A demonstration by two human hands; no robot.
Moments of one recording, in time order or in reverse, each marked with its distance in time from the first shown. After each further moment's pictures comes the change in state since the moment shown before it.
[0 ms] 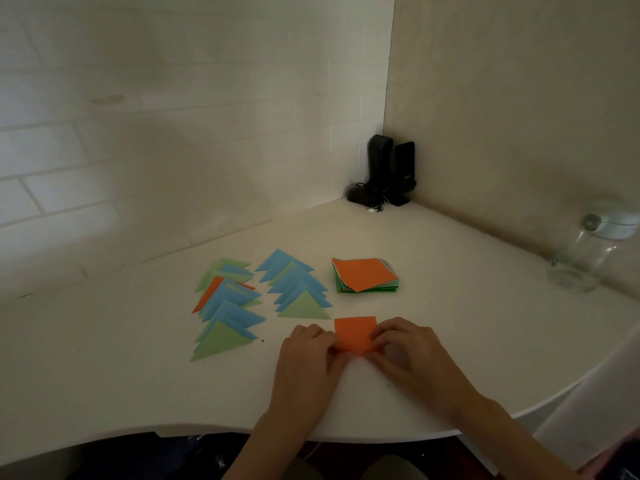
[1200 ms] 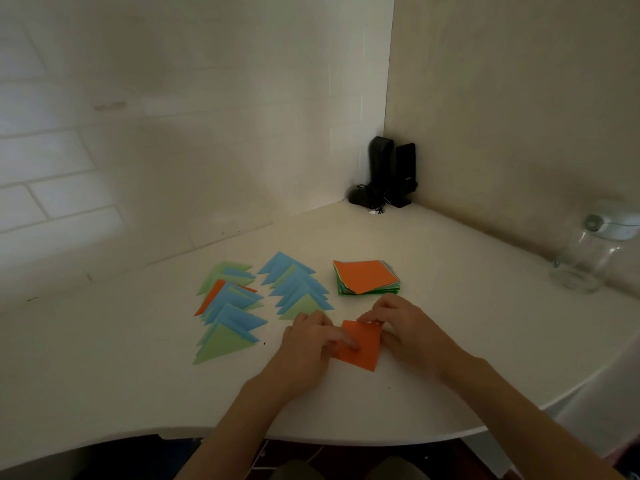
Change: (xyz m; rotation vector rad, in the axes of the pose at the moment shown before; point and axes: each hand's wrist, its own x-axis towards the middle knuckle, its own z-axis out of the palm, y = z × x) left_hand 0.033 -0.012 -0.018 0.011 -0.410 0.073; right_hand 0.043 0.007 -0.011 -0.094 -0.230 -0.037
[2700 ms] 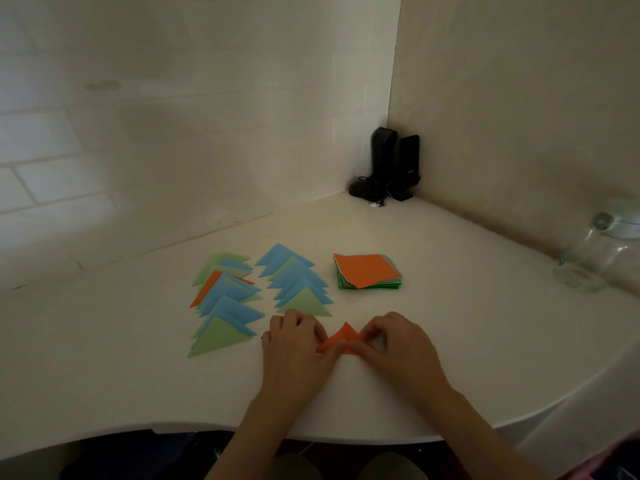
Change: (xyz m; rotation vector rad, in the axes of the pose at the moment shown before) left_hand -0.011 0.000 0.024 0.122 0.366 -0.317; right_hand -0.015 -0.035 0.031 0.069 0.203 0.332
